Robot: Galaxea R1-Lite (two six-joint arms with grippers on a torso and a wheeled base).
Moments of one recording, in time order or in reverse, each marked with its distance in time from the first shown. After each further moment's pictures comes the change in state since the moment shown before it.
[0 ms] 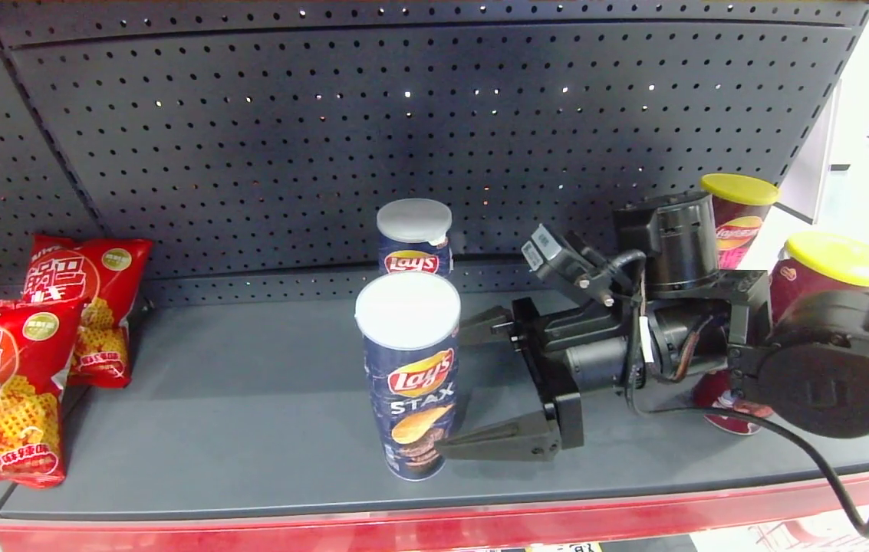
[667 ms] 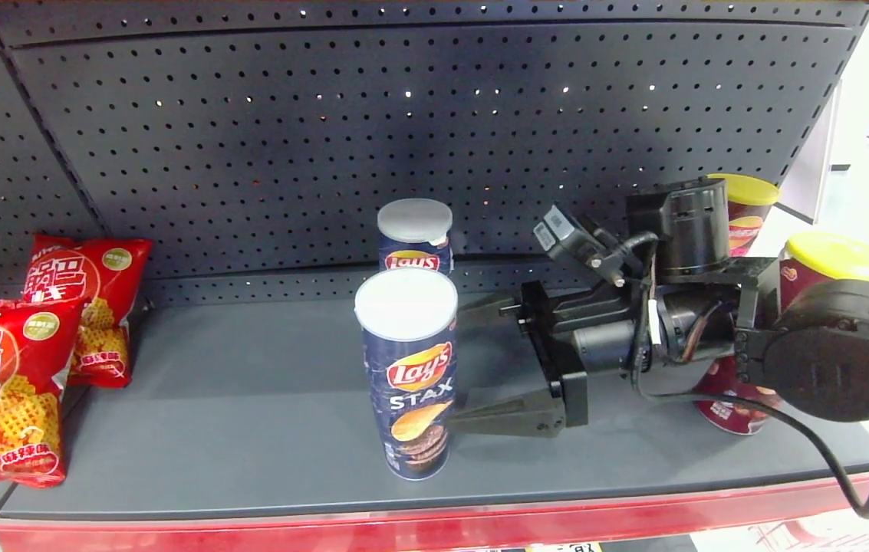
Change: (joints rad) left arm 0.000 0.000 0.000 0.000 0.000 0.000; right arm -0.027 -0.001 -0.027 -0.003 0.001 -0.005
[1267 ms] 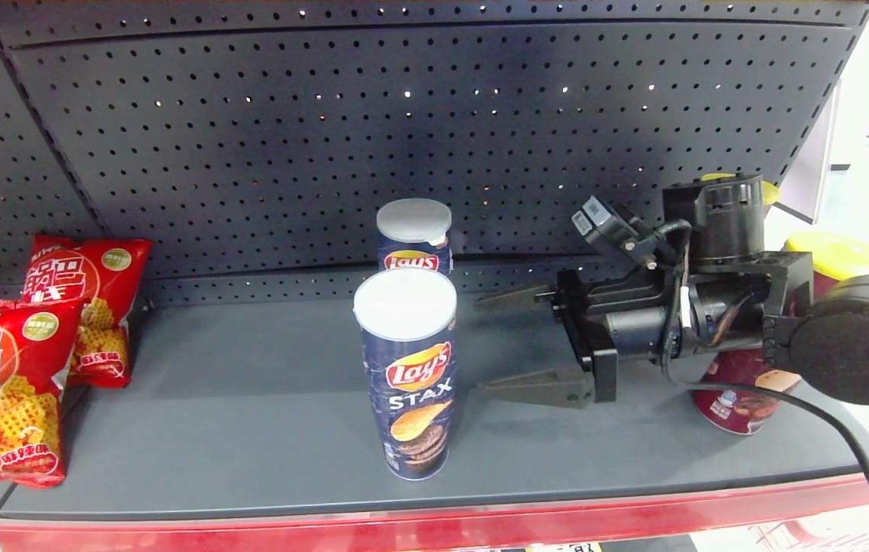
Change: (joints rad) left arm 0.000 0.000 0.000 0.000 -0.001 0.000; right arm -0.100 -0.029 0.033 0.001 0.004 -0.005
